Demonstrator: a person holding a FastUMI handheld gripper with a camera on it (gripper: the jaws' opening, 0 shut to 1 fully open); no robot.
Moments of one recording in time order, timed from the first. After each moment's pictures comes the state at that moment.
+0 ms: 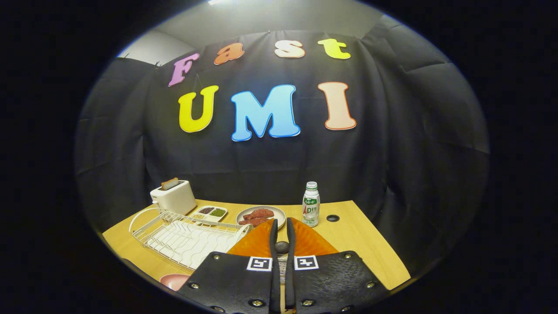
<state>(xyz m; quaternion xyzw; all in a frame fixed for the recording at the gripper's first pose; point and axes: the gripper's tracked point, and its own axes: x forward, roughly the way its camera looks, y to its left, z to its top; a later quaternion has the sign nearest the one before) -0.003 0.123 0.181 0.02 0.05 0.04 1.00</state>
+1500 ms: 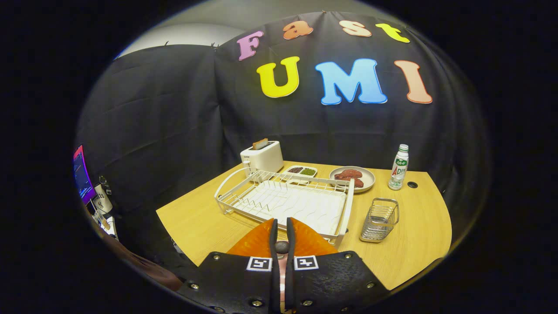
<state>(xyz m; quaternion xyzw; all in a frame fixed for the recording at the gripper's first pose) -0.126 0.313 0.105 -0.01 0.17 0.28 0.95</state>
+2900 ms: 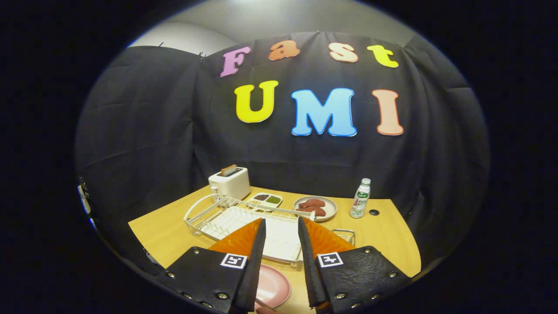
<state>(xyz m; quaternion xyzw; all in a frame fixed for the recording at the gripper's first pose) -0.100 0.239 0.199 -0.03 0.07 0.14 0.99</state>
